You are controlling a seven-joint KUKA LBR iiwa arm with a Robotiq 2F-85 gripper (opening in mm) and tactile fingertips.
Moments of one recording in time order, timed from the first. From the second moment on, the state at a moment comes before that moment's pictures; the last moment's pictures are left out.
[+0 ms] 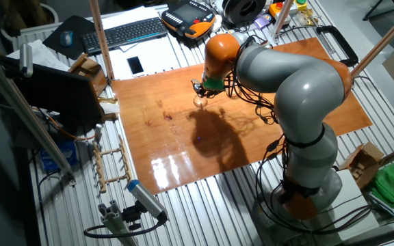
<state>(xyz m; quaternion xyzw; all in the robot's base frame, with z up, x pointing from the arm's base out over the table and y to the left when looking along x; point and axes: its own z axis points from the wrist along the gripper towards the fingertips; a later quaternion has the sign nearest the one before) 0.581 0.141 0.126 0.18 0.98 0.01 0.07</state>
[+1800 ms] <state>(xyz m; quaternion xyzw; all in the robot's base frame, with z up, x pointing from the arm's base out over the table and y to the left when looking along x) 0.582 0.141 0.124 0.18 0.98 0.02 0.07</state>
